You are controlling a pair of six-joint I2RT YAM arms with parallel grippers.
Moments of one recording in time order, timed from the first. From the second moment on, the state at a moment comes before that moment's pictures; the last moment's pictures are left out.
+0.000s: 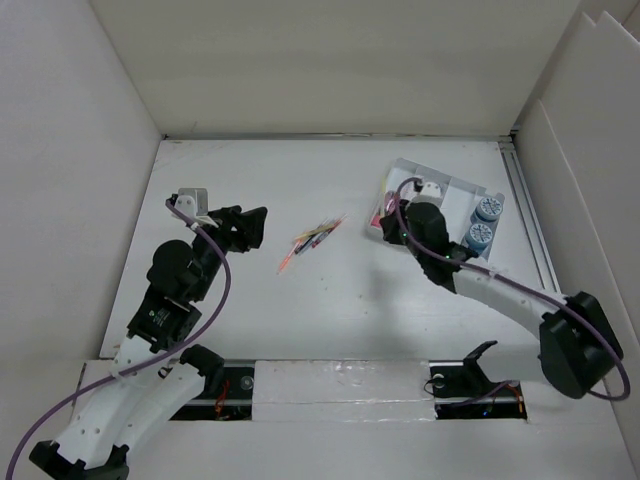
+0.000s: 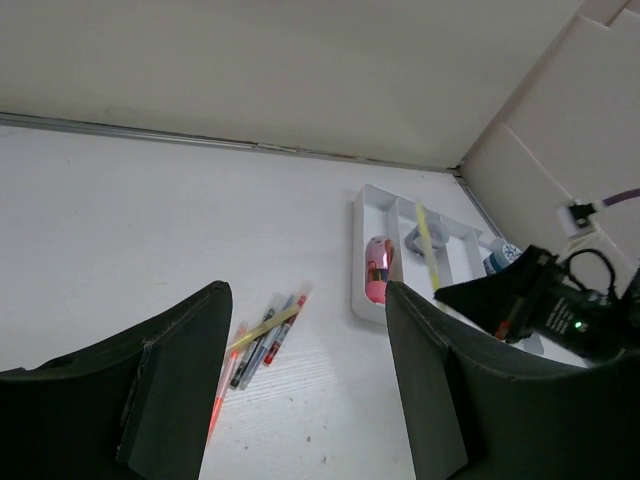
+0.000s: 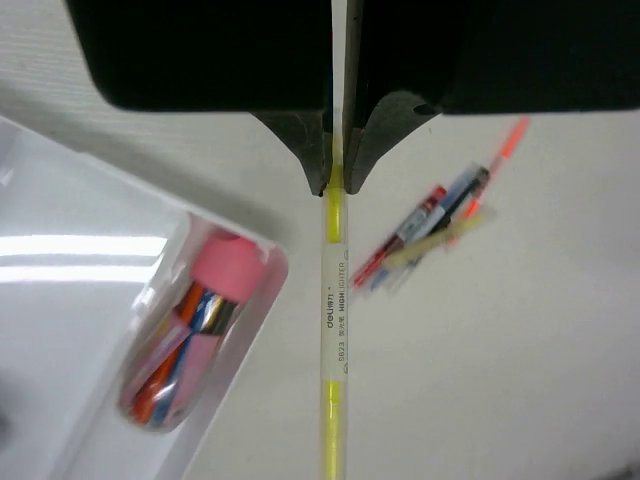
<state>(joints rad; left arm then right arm) -0.51 0.59 0.74 -0.10 -0.15 -0.39 0.61 1.33 0.75 0.15 0.28 0.56</state>
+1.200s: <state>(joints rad) -0.51 0.56 0.74 -0.10 -0.15 -0.40 0.11 1.16 0.58 0.09 -0.02 0.69</state>
